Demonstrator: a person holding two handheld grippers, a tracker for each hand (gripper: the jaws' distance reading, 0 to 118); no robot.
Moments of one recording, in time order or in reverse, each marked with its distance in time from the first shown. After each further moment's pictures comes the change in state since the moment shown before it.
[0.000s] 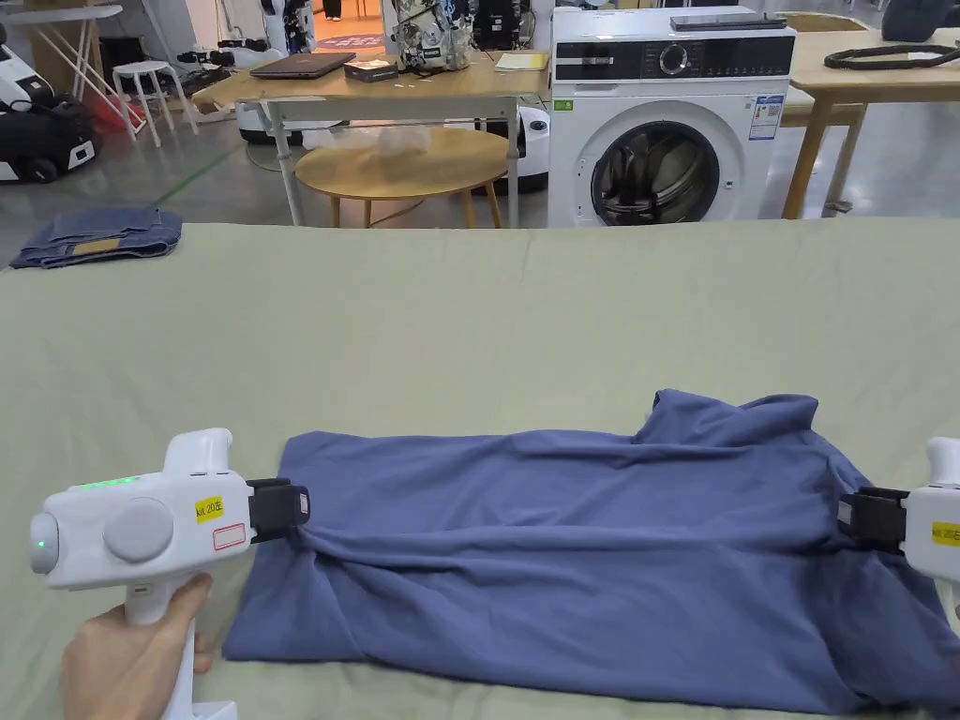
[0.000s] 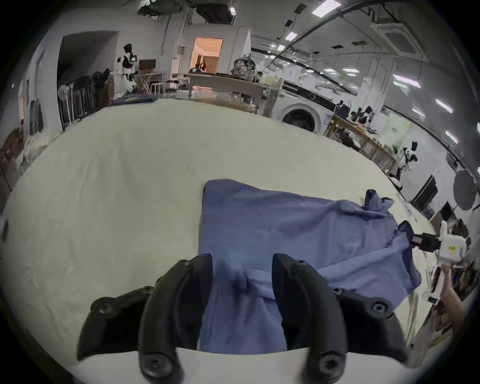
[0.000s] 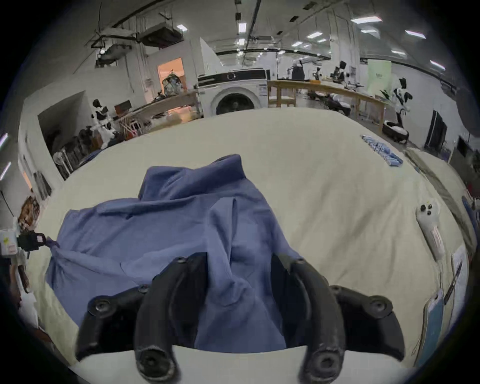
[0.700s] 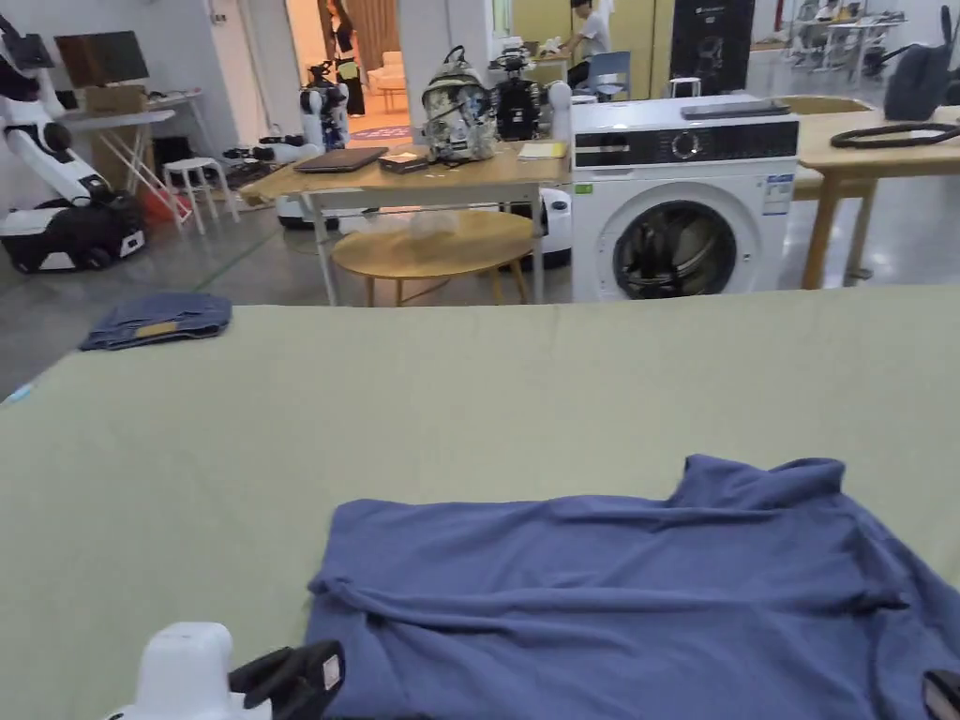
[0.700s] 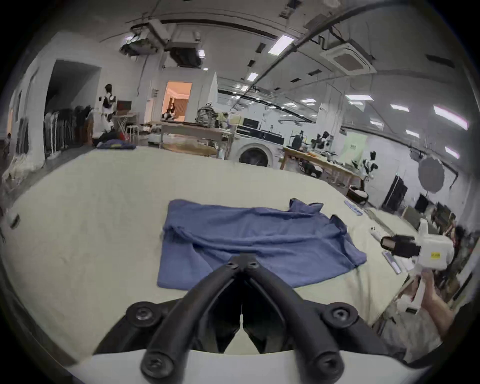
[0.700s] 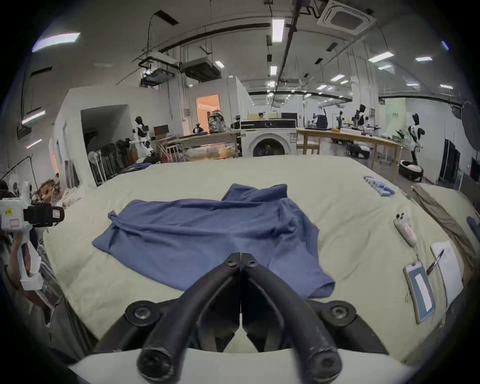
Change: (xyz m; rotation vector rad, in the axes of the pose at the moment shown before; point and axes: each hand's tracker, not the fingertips) left arm 0.038 -0.115 0.179 0.250 -0.213 -0.019; right arm -0.062 -0.125 0.187 0.262 0.149 0.139
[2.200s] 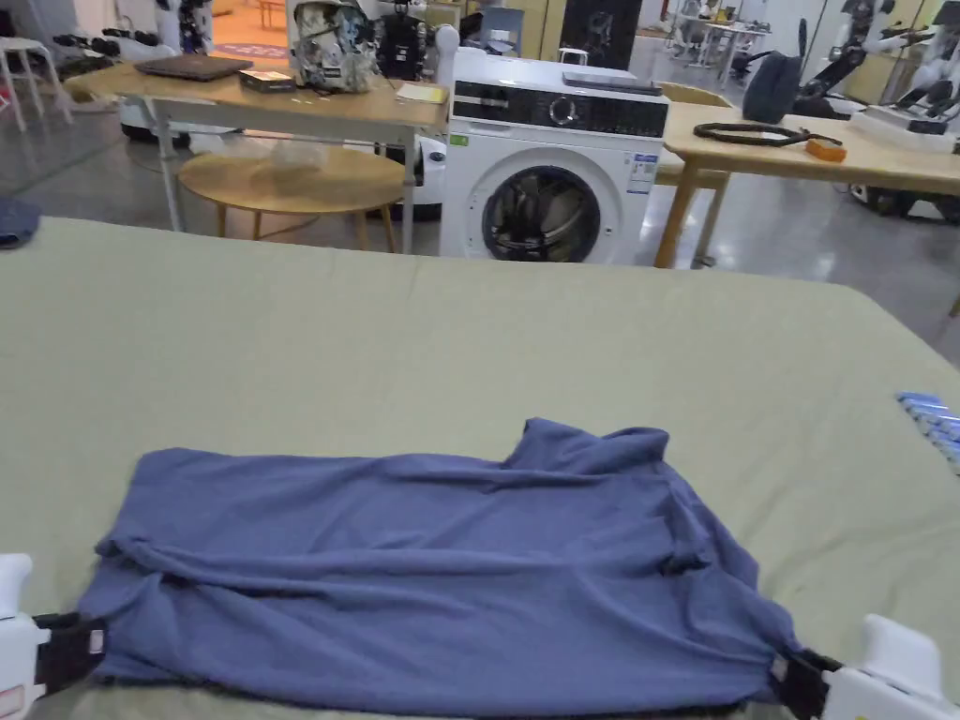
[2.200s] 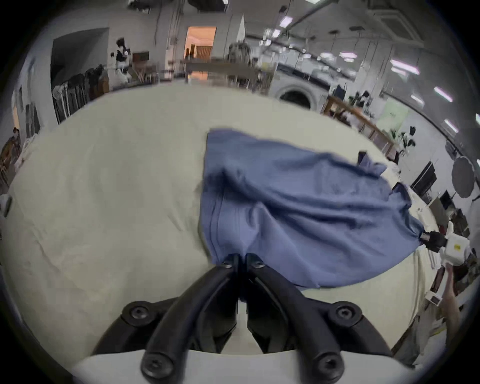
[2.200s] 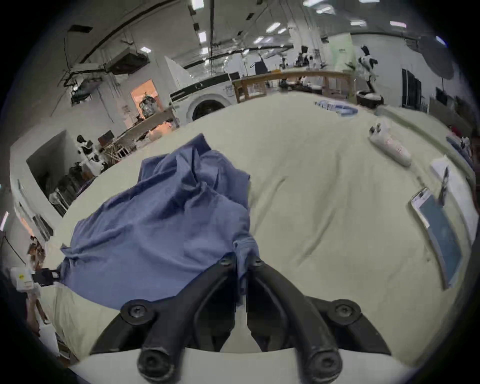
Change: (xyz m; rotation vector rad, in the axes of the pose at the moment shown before) left arm -0.075 0.008 -0.111 -0.301 0.173 0.021; right arm 0.108 -0.023 -0.088 -0.187 -0.240 -0.318
